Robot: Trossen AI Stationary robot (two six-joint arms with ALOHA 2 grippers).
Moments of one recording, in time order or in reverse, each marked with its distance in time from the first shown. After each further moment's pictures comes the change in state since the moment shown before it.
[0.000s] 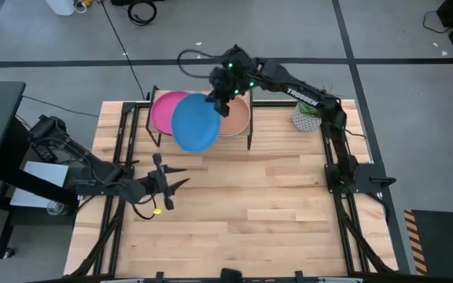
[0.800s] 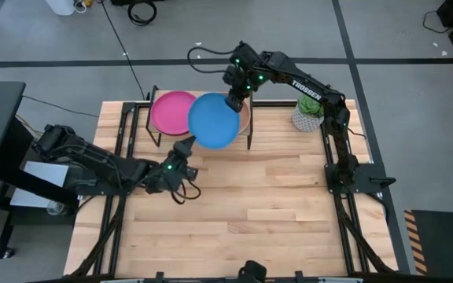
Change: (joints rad) left arm 0.251 0.308 0.263 -0.100 -0.388 1.208; right arm -0.095 -0.017 -0.001 -0.291 0.010 0.083
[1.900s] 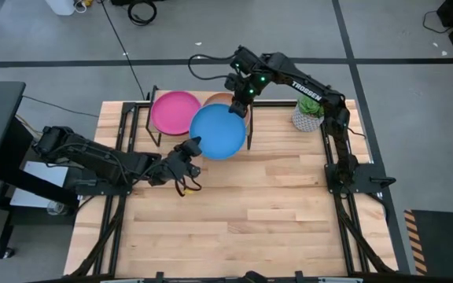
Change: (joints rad) left arm 0.116 -0.001 0.001 0.021 0.207 0.316; right arm 0.015 -0.001 -0.001 -0.124 -0.139 -0.019
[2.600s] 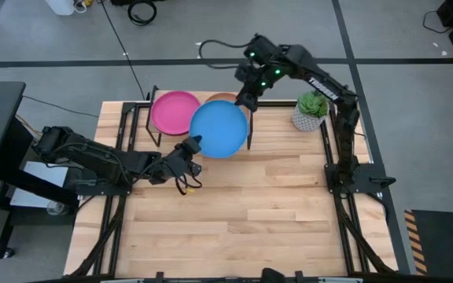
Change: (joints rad) left arm 0.002 -0.001 -0.001 0.033 0.024 -0.060; right arm -0.027 -0.097 0.041 -0.031 0.049 -0.064
